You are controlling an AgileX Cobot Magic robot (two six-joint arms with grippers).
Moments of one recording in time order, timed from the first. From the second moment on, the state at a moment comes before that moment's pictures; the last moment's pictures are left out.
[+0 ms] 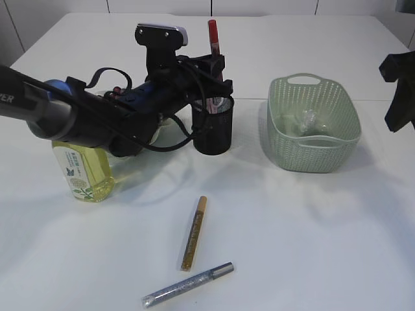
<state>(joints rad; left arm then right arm) -0.57 2.17 -1.31 0.04 -0.80 -0.17 0.07 1.50 -1.34 0.14 1.24 -0.04</state>
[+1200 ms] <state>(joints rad) -0.53 2.24 -1.33 0.06 -0.78 -0.17 0.07 1.49 -1.34 0.14 1.24 -0.04</state>
